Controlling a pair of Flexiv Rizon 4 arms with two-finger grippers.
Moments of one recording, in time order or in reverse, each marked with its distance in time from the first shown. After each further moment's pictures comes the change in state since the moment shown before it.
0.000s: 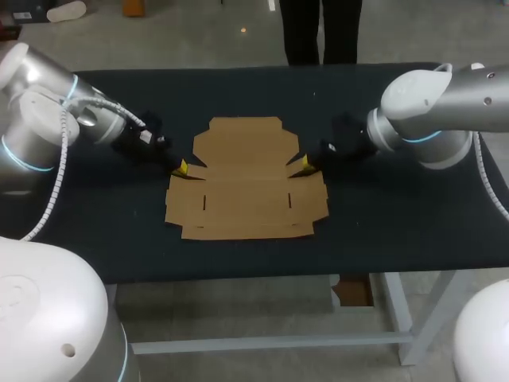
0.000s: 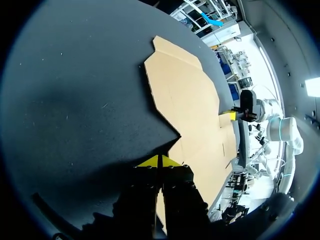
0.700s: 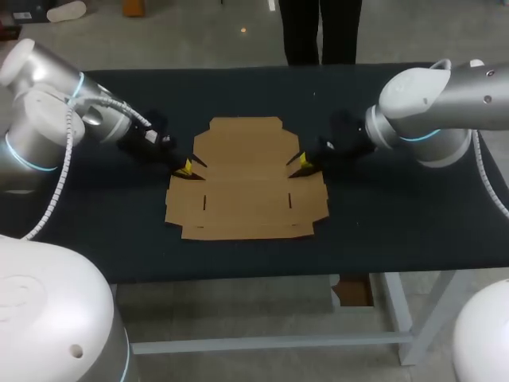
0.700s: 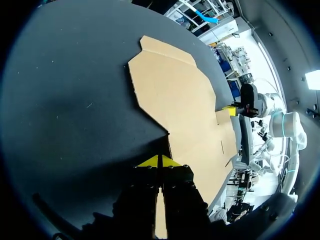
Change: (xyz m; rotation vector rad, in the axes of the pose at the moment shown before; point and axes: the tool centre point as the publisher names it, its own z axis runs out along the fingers) left arm 0.016 0.004 0.002 -0.001 -0.027 0.037; right arm 0.009 0.002 -0.001 -0.004 -0.006 -0.031
